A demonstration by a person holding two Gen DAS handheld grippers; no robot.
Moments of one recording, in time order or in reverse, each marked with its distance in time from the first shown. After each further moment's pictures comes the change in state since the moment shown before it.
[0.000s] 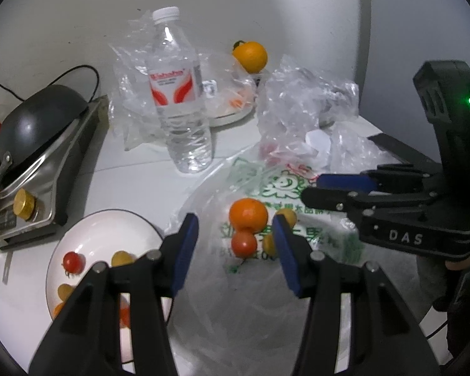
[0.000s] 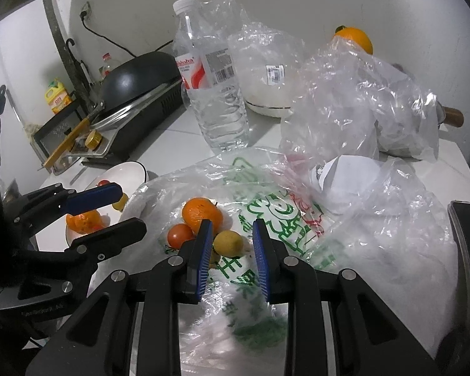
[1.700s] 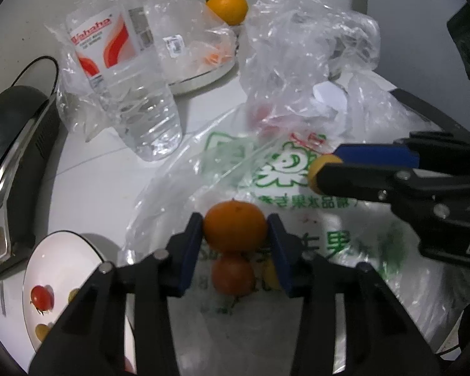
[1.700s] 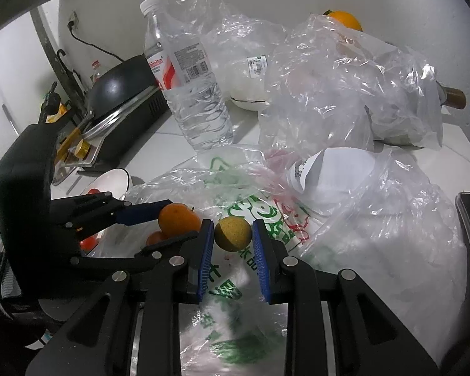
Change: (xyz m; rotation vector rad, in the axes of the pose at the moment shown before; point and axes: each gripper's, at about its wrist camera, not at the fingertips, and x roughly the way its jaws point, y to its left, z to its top) left arm 0.087 -0.015 0.012 0.107 0.176 -0.013; right arm 0.013 -0.027 0.002 0.059 0.002 0.018
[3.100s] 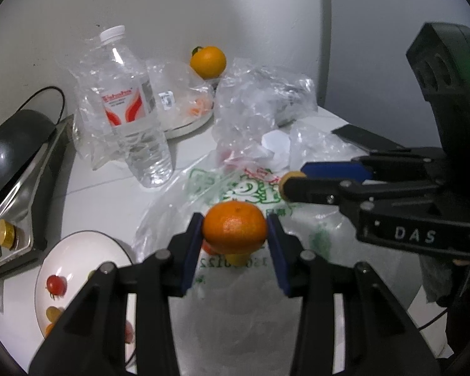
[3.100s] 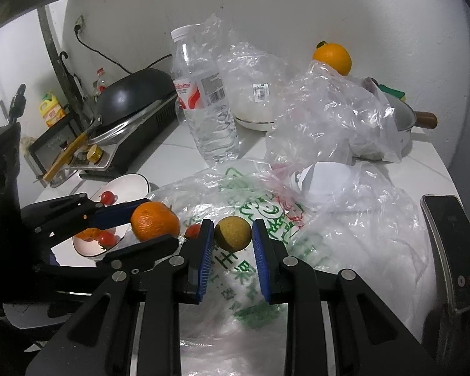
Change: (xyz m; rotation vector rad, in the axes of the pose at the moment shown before) left arm -0.091 -0.012 -0.020 0.001 -0.194 -0.088; right arm -0.050 0.036 -0.010 -0.032 -0.067 -0.076
